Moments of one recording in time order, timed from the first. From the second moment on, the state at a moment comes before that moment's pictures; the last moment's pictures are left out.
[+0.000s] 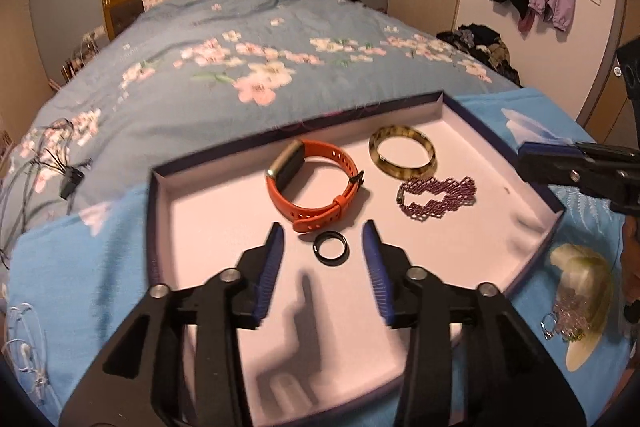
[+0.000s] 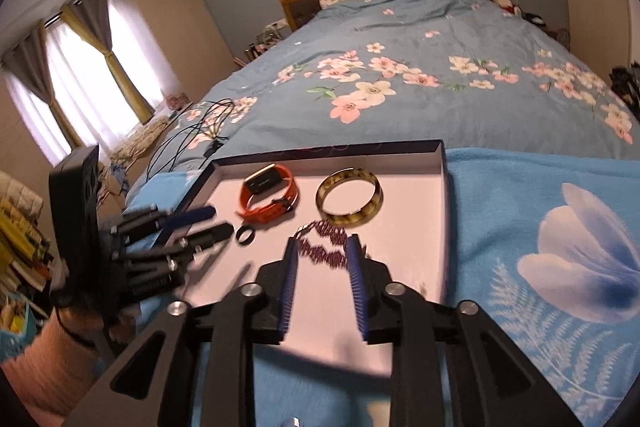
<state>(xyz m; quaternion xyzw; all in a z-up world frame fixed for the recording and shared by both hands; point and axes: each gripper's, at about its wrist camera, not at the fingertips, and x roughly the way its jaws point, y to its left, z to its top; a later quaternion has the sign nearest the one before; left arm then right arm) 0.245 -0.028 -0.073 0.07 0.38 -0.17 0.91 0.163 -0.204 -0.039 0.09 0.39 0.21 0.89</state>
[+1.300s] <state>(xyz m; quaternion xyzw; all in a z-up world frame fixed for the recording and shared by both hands) 0.104 -0.006 -0.072 0.03 0.35 -0.20 0.92 0.050 -0.218 -0.064 0.03 0.42 0.24 0.88</state>
